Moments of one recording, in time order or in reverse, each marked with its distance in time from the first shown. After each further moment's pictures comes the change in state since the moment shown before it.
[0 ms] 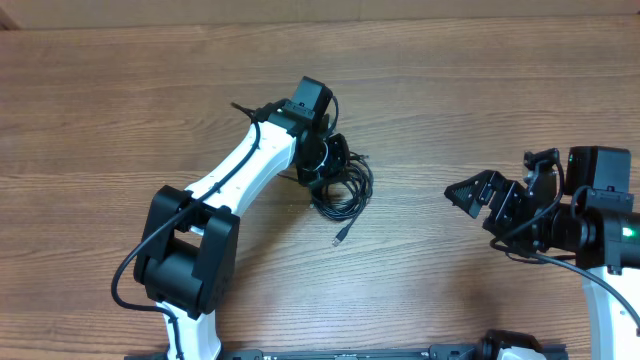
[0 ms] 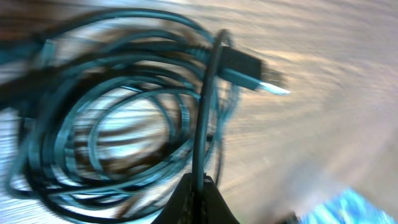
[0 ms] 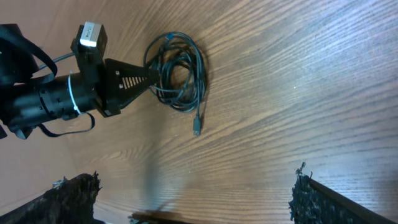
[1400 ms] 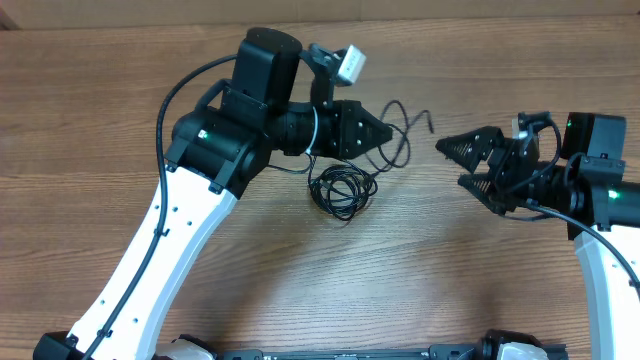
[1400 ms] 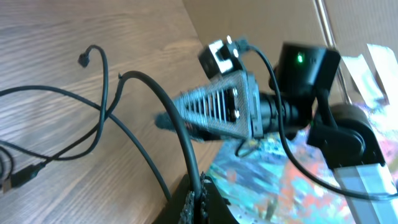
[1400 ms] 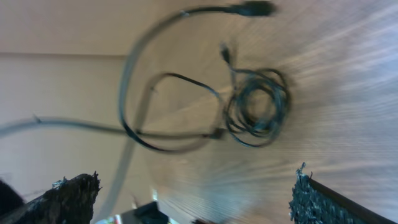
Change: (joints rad) left arm -0.040 -0.457 0.186 0.016 0.315 0.138; right arm 0.000 0.141 0.000 0.339 -0.277 0.187
